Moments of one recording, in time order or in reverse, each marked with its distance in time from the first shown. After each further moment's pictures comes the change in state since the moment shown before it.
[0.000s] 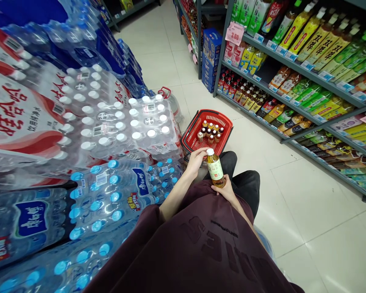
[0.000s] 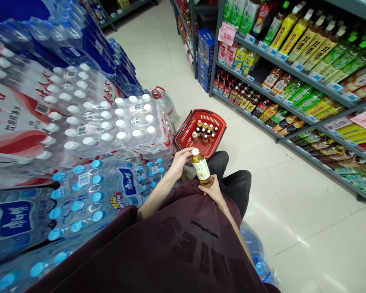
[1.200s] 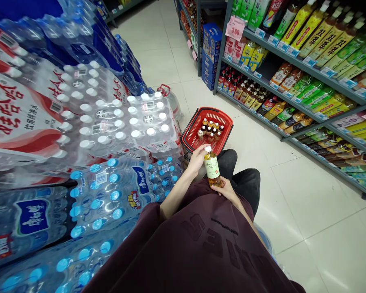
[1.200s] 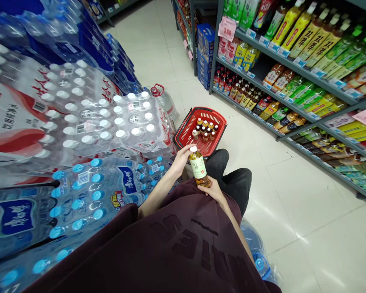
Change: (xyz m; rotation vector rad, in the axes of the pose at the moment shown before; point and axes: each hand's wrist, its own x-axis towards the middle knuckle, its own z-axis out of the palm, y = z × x) left_hand -0.001 -0.003 0.001 0.069 -0.035 0.045; right_hand -0.004 -0.004 0.000 0.034 -0.180 0.055
